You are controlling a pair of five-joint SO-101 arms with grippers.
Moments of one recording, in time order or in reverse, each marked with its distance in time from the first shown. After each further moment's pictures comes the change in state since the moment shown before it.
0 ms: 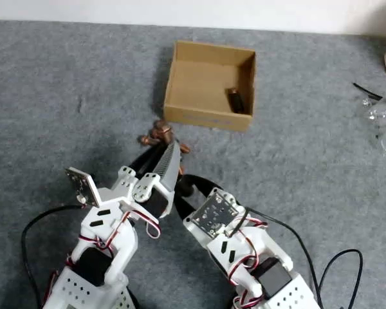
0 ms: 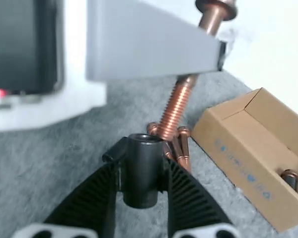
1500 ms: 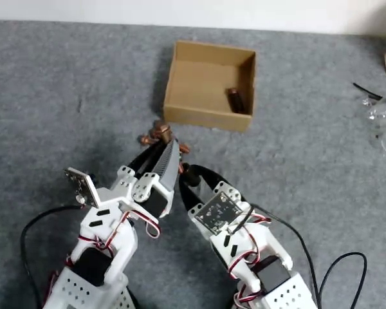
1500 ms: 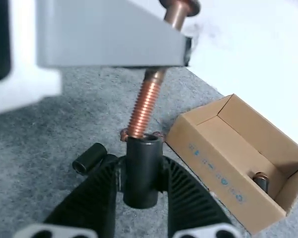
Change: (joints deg) left arm -0.1 0.0 0.0 -0.2 0.0; right arm 4.8 0.3 4.3 -7.1 3.2
